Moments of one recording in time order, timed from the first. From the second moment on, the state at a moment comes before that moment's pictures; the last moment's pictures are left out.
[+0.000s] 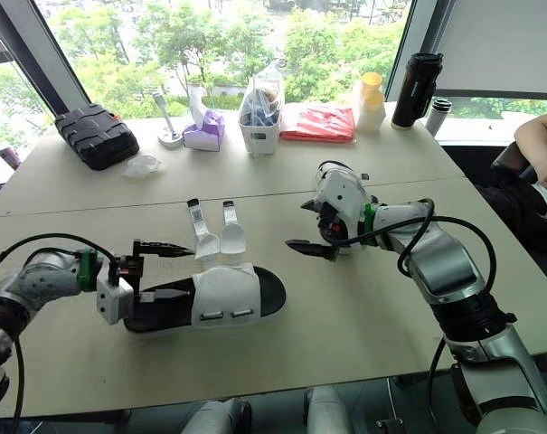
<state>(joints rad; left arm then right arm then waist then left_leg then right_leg) -0.59 0.98 -0.57 0.78 -0.19 -1.31 -0.83 -0.63 -0.70 0.18 -0.21 0.28 0.67 0.92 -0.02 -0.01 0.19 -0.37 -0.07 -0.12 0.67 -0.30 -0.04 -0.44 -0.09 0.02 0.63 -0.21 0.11</state>
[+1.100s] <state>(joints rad) -0.15 0.91 0.16 -0.06 -0.99 0.56 -0.96 -0.45 -0.61 0.36 -0.10 0.18 0.24 1.17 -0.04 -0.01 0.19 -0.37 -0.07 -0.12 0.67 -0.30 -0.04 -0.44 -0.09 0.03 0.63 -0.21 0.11</state>
